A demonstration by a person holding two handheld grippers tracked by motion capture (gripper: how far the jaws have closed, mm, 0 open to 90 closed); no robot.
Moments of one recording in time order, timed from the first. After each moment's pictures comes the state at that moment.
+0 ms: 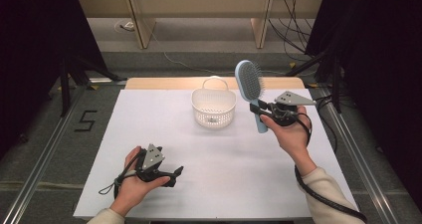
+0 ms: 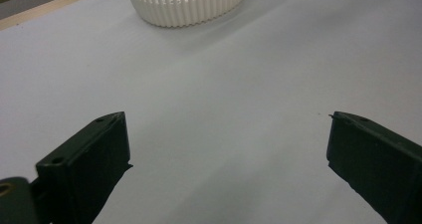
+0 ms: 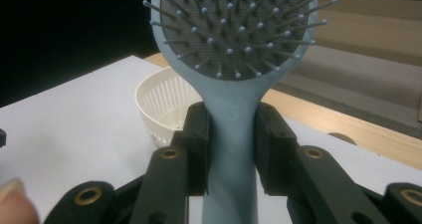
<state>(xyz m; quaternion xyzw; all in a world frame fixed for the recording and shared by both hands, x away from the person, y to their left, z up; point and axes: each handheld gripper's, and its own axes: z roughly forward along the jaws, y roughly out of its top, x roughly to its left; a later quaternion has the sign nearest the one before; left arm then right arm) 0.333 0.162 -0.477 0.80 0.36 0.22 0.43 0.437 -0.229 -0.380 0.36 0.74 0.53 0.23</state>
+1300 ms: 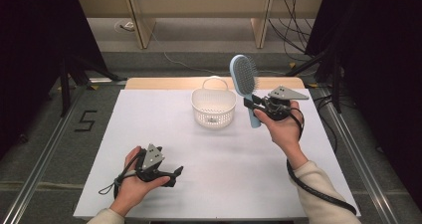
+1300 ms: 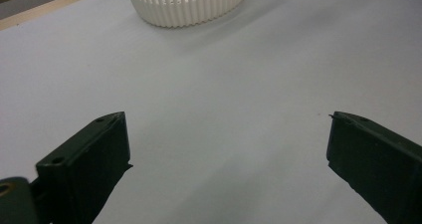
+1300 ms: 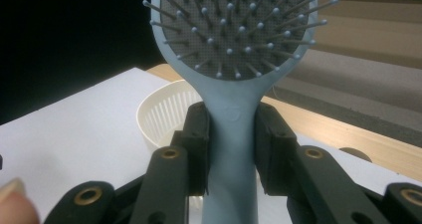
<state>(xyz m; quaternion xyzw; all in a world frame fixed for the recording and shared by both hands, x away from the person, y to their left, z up) 0.333 0.162 -0.477 0.80 0.36 0.22 0.43 0.452 -0.213 -0.378 0.36 0.73 0.54 0.22</state>
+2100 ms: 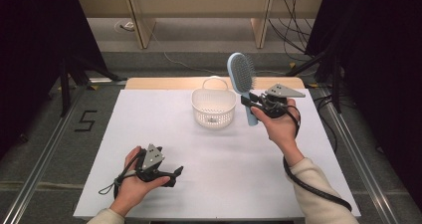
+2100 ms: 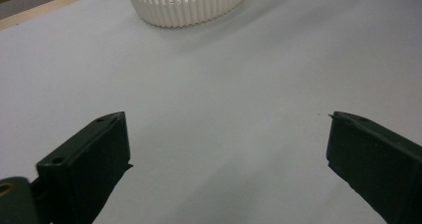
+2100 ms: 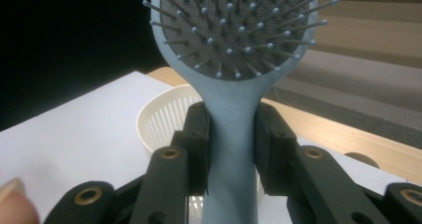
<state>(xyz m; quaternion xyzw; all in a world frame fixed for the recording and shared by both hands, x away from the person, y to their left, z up) 0.333 0.162 -0.477 0.80 0.37 0.22 0.43 0.459 -0.206 -0.378 0.36 0.72 0.55 0.22</state>
